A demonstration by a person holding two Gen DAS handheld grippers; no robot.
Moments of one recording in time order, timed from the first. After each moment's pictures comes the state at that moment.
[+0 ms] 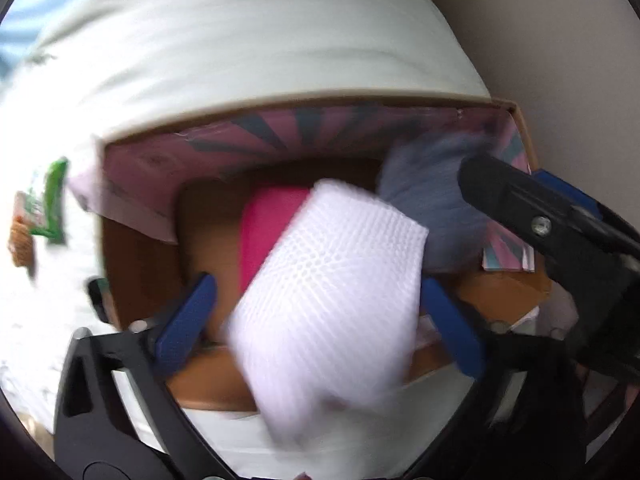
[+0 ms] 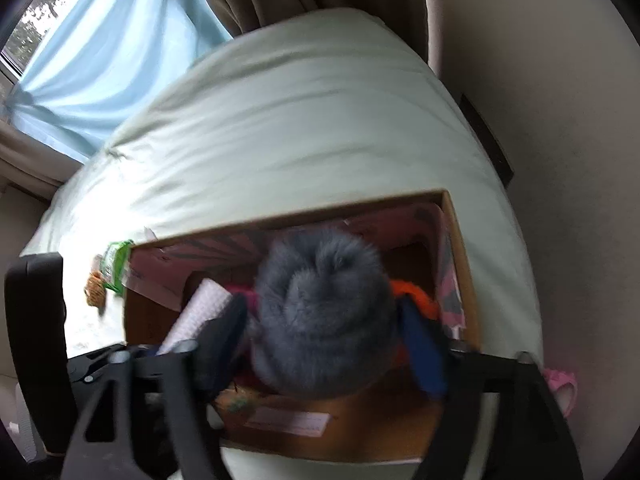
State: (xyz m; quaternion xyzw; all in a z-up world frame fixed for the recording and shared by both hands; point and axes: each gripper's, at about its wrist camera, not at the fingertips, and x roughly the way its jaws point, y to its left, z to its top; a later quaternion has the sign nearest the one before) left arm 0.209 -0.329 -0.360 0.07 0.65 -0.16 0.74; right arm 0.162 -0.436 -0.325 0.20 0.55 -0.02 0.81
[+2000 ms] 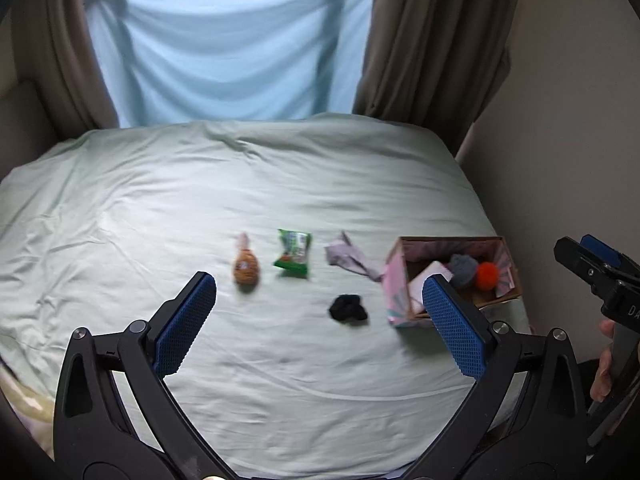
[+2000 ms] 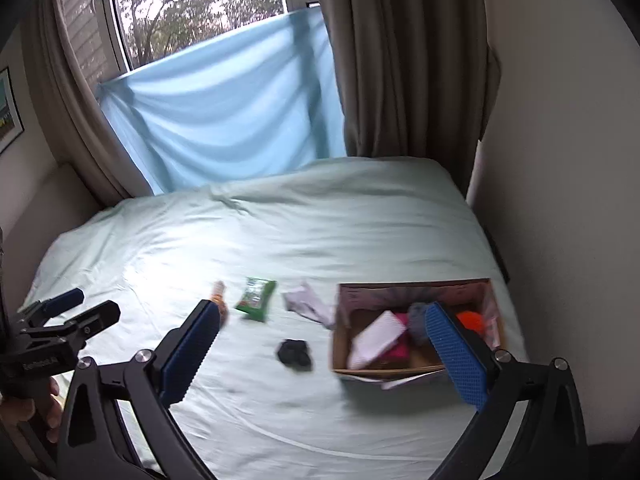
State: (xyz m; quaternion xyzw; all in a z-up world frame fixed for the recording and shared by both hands) left arm 0.077 0.044 -0.059 -0.01 0.43 -0.10 0.90; right arm 0.030 -0.185 -0.064 0.09 0.39 -0.01 0.91
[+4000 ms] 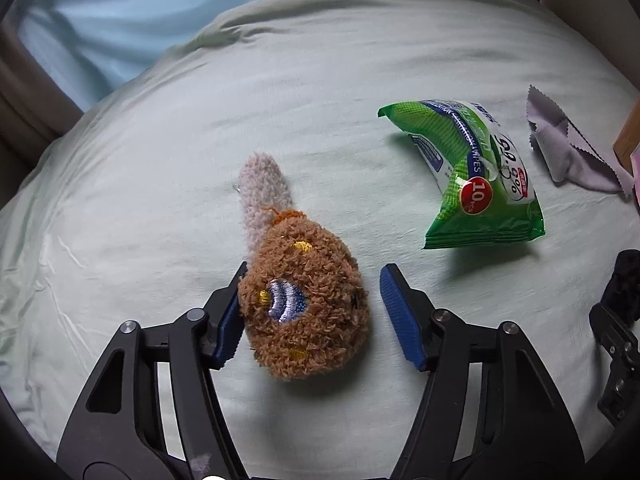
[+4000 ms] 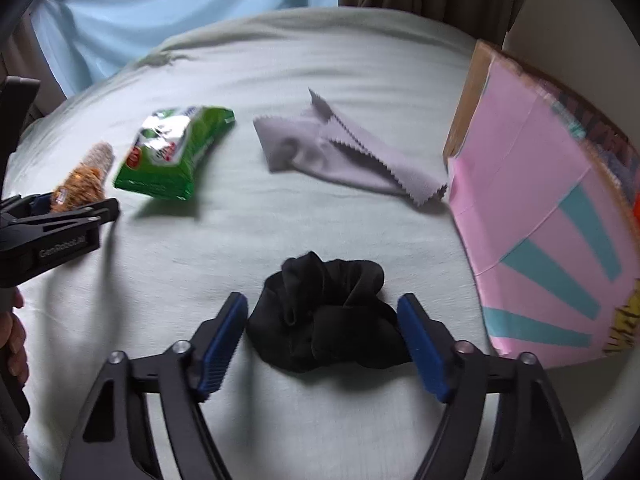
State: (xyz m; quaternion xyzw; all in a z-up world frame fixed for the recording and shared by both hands) left arm 0.300 0.071 -0.471 0.16 0.48 -0.07 0.86; right arm 0.159 -0.077 -0.461 0.06 0.50 -0.11 0.86
